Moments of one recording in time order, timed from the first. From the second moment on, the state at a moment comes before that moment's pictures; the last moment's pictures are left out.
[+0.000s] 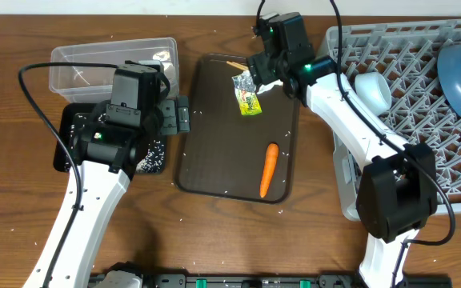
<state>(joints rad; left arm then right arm) -0.23 1.30 1.22 -0.79 -0.08 -0.22 0.42 2.02 1.69 -0.47 0.01 -0.01</state>
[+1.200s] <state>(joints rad) -0.23 1.30 1.22 -0.76 -0.01 -0.23 0.40 2.01 1.61 -0.82 -0.23 0.18</state>
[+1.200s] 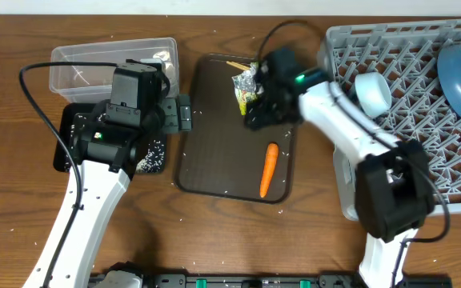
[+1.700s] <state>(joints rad) -0.57 1.62 1.22 -0.71 0.18 -0.23 0.01 1.86 1.67 -0.90 -0.24 0.18</state>
